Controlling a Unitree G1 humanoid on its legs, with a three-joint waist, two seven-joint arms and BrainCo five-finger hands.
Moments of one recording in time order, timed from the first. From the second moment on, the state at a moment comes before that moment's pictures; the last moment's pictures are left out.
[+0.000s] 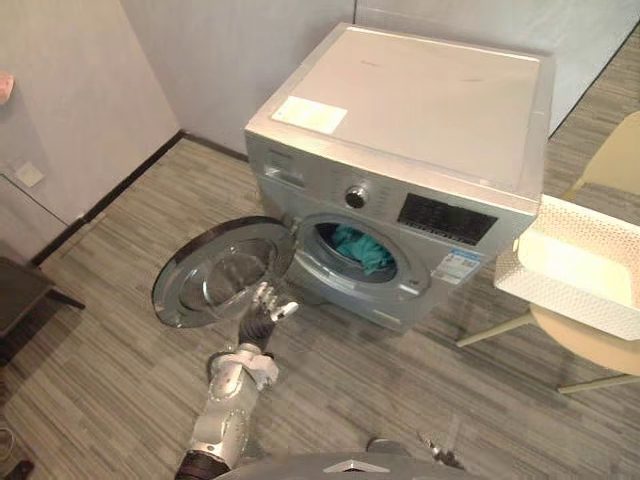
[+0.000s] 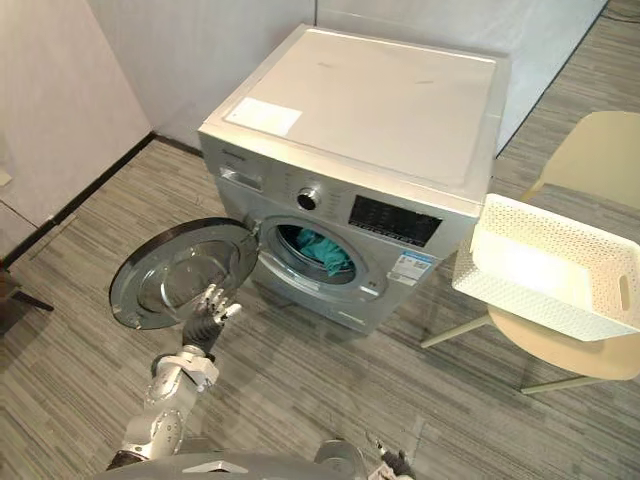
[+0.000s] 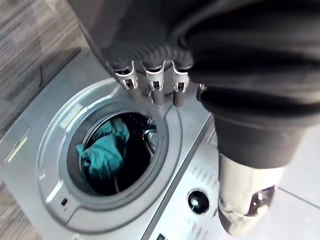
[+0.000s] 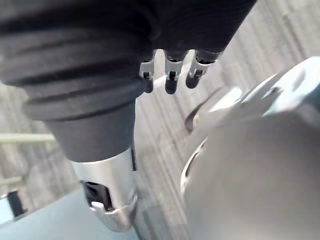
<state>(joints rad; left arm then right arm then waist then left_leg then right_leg) 0.13 0.03 -0.22 0.20 -0.48 -0.13 -0.06 0.12 -0.07 -0.45 1.19 0.54 -0.06 0.01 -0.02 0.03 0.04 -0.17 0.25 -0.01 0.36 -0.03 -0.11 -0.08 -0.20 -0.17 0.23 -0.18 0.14</state>
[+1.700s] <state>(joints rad) -1.38 0.56 -0.02 0.91 0.09 0.06 0.18 0.04 -0.04 0.21 0.50 0.62 -0.14 0.04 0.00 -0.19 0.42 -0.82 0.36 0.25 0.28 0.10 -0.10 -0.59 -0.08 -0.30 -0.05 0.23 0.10</state>
